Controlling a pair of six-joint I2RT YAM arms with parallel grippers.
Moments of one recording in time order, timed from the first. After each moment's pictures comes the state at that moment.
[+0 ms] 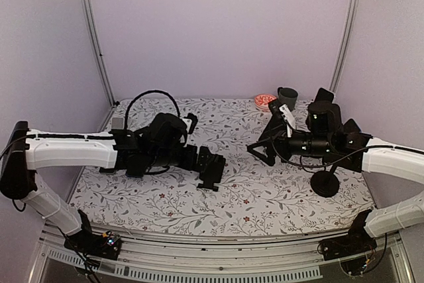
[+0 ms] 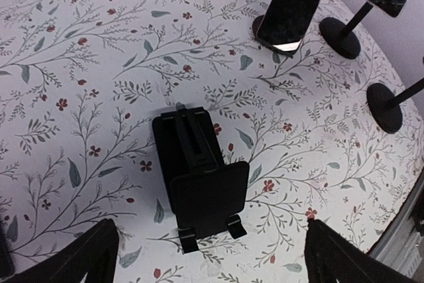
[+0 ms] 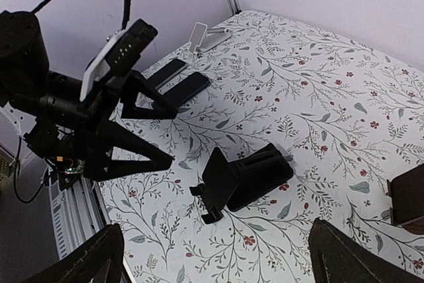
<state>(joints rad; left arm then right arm) -0.99 1.48 1.00 -0.22 -0.25 -0.51 0.76 1.17 0.79 -0.01 -0.30 0.20</state>
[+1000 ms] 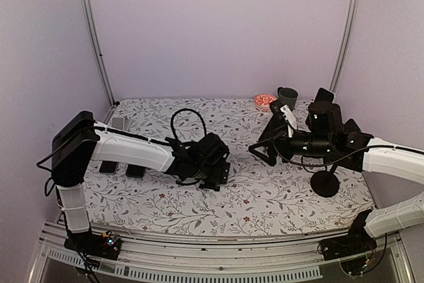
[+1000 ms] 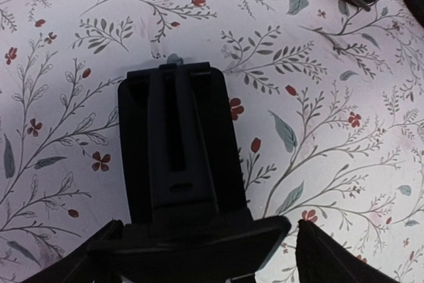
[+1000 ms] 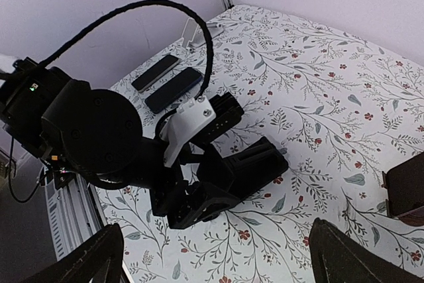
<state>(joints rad) -1.05 1.94 1.24 -0.28 -0.36 -0.67 0.75 1.16 0.79 -0.04 -0.28 0.20</state>
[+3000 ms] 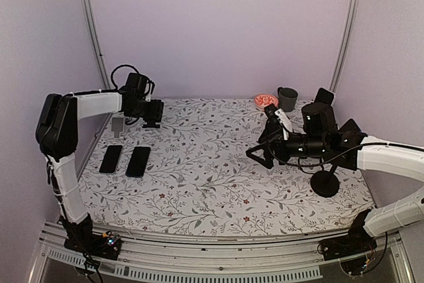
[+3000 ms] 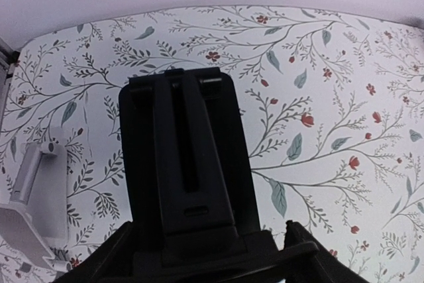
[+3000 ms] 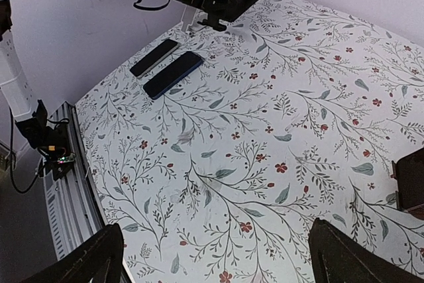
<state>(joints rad) -0.28 1.97 1.47 -0.27 -0.11 -0.14 0.75 1.22 0.80 -0.05 -0.31 0.20</state>
